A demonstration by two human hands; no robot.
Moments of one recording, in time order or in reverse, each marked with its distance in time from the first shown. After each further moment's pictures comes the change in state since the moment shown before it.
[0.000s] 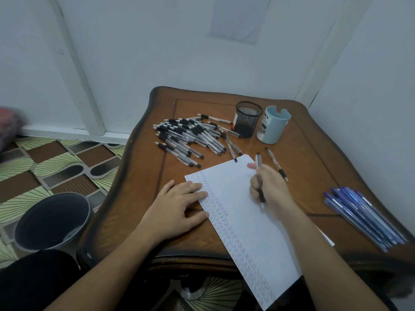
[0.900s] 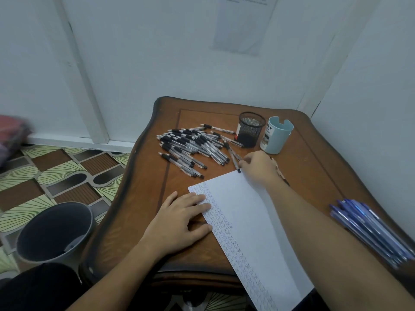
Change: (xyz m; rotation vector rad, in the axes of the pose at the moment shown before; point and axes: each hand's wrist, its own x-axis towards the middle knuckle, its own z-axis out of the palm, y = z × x) left_hand 0.000 -0.002 0.003 -0.001 0.016 0.005; right_hand 0.101 -0.026 0.022 -1.093 0.144 -0.312
